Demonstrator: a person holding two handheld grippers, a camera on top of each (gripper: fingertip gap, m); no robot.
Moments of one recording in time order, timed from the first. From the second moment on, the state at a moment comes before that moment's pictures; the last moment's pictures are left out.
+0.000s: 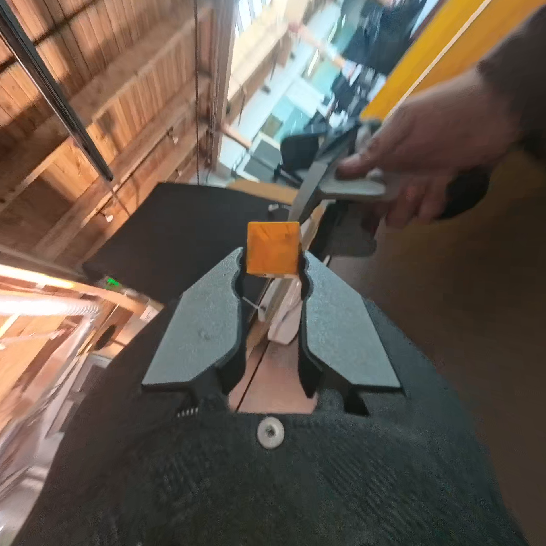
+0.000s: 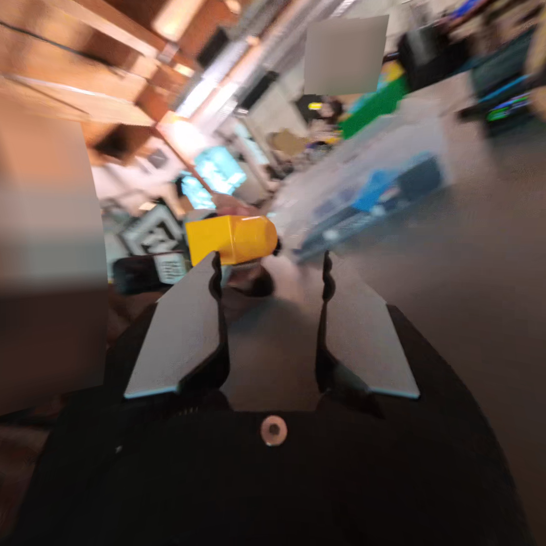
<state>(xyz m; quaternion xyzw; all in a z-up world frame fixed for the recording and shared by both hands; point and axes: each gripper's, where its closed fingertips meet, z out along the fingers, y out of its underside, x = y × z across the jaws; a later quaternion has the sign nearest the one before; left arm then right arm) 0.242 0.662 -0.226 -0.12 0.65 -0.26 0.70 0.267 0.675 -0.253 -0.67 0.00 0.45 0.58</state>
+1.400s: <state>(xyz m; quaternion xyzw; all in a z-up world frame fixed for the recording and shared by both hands) 0.245 0.653 -0.240 -0.24 0.67 -0.47 0.52 0.237 0.671 -0.251 -0.65 -0.01 0.56 0.51</state>
